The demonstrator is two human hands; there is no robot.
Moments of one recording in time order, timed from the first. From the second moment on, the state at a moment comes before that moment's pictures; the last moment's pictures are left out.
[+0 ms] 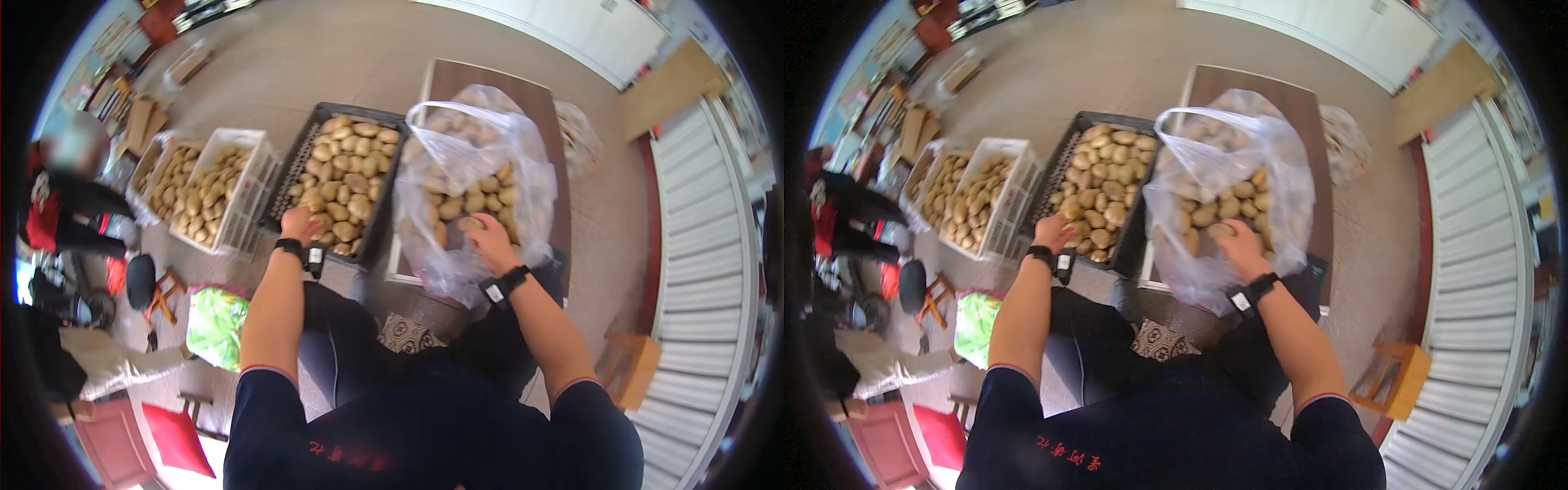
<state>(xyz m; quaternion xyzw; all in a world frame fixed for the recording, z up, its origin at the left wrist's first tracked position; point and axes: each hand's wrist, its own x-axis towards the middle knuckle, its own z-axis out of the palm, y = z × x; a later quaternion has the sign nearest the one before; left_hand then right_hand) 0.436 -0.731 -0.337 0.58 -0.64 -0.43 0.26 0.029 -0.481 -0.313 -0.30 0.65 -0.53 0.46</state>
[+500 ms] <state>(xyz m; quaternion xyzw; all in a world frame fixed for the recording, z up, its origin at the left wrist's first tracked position) 0.317 -0.648 -0.217 0.45 -0.45 -0.74 0.21 0.082 -0.494 -0.263 -0.25 0.54 -0.51 0.62</state>
